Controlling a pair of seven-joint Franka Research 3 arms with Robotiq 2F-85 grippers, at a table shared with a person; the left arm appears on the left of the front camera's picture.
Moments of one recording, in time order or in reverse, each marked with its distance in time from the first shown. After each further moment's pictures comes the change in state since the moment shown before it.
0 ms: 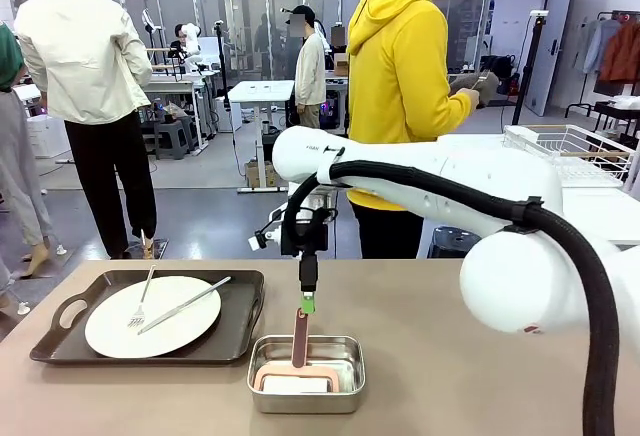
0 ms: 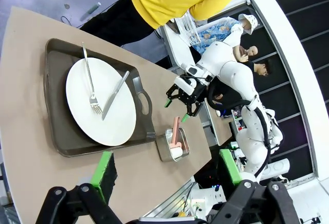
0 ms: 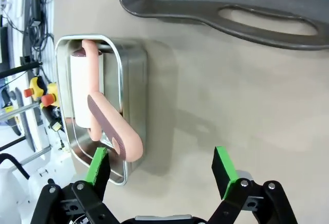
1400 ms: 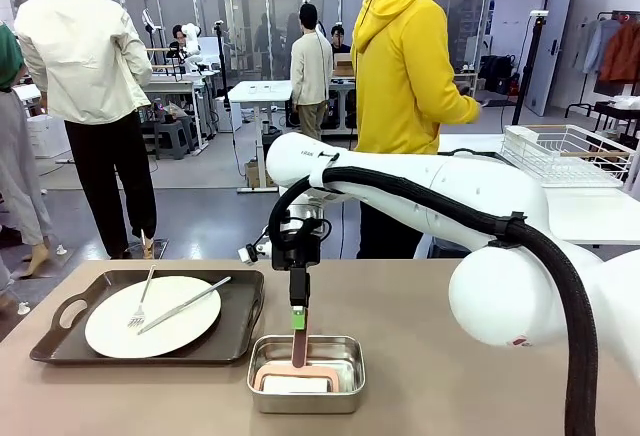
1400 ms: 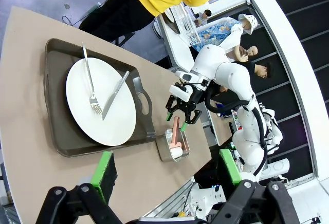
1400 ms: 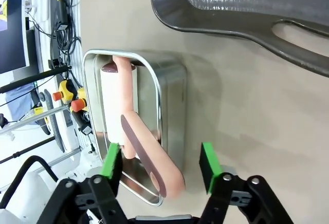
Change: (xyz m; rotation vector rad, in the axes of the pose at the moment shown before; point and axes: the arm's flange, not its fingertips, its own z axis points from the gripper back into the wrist) left arm 0.000 0.000 0.000 0.000 0.000 0.000; right arm 0.014 0.011 -0.022 0.144 0.011 -0.062
